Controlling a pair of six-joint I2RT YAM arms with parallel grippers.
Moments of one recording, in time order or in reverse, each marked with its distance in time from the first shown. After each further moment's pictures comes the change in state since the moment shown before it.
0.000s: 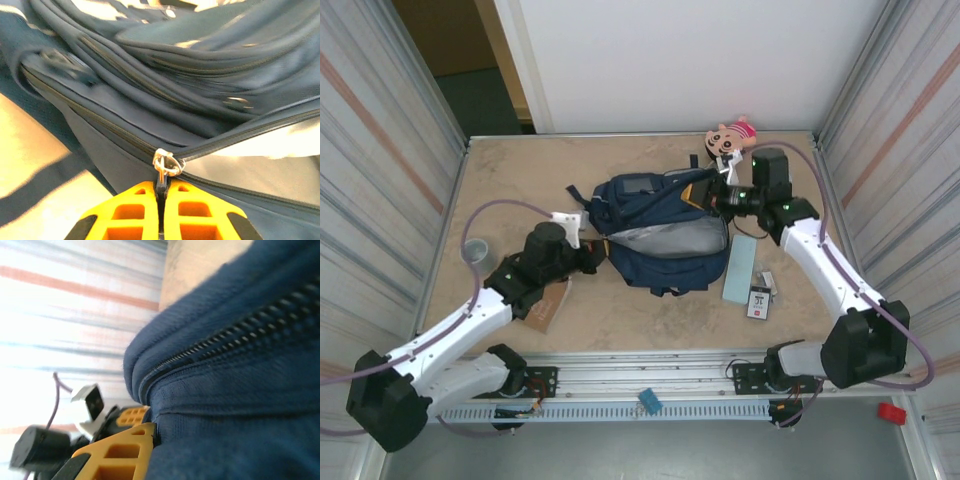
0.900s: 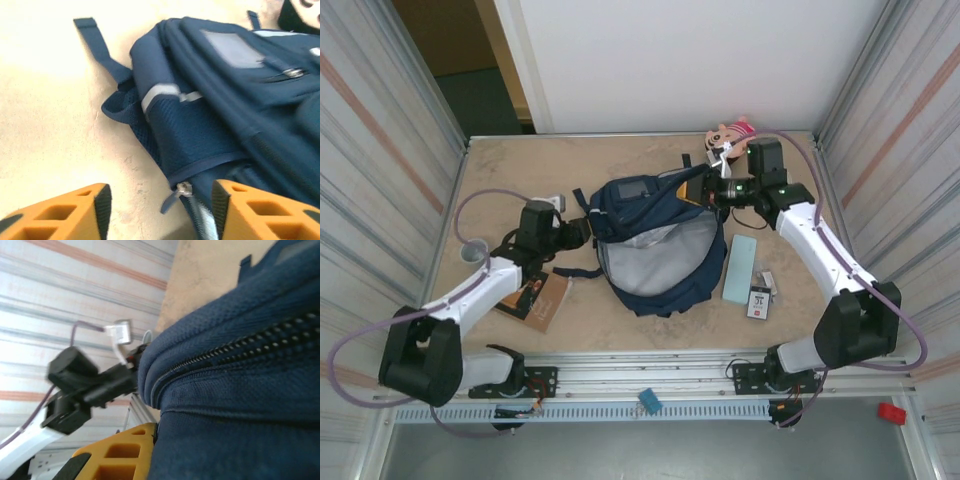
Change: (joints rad) left arm 0.247 0.259 0.055 0.054 -0.060 0.063; right arm 0.008 0.094 0.063 -0.047 -0.062 -0.146
